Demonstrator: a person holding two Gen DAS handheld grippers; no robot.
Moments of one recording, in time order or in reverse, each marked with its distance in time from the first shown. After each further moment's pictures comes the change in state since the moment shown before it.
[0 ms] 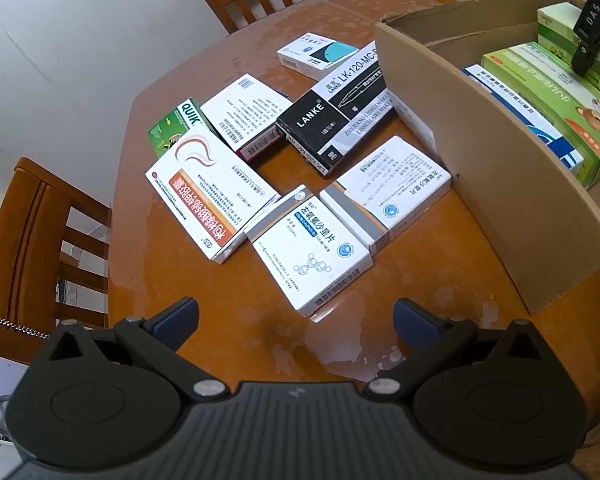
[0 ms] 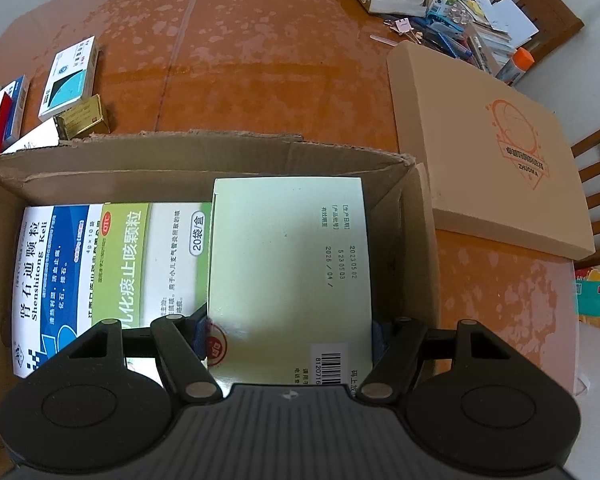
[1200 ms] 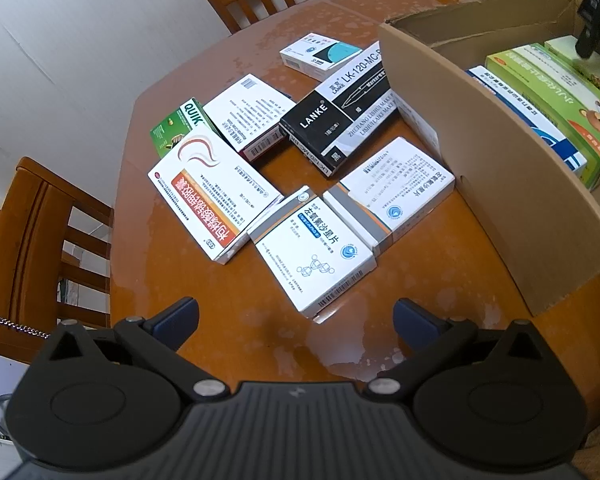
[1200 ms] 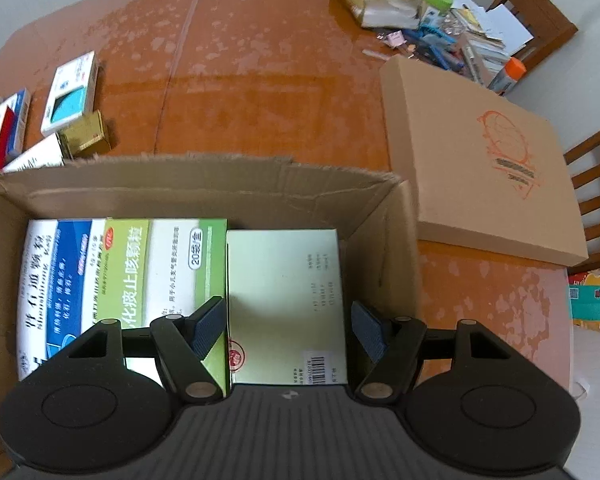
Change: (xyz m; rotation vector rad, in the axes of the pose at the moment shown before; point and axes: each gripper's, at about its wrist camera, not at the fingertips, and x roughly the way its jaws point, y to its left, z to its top) left arm 0.001 0.002 0.002 -0.006 0.001 0.003; right arm -0.019 -0.003 0.001 0.018 -0.033 0.002
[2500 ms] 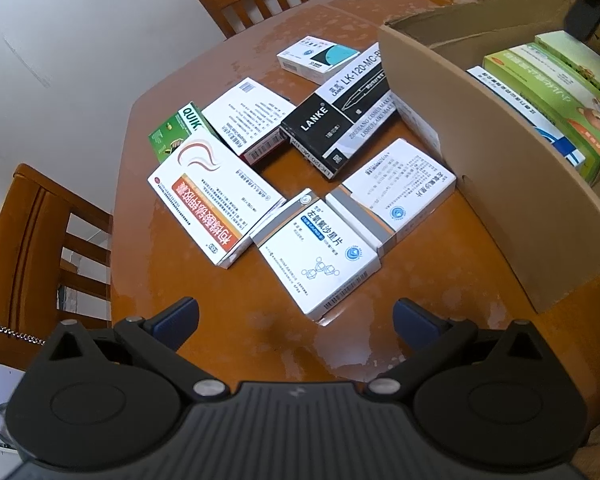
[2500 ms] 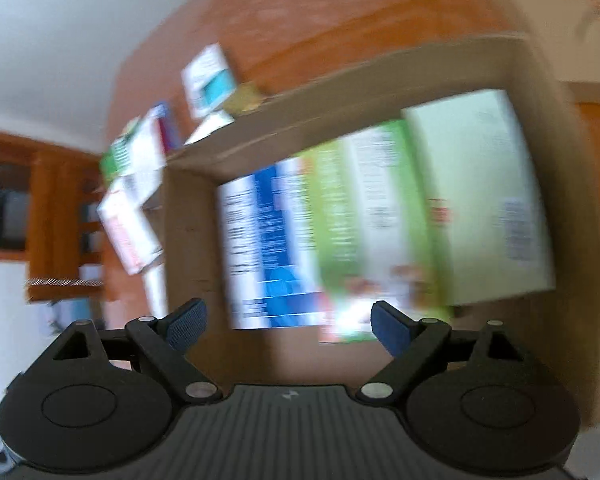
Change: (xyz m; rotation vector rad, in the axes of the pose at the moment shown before) left arm -0.001 0.003 0.000 0.019 -0.008 -0.002; right arm -0.023 0.023 -0.027 0.216 0.188 0.615
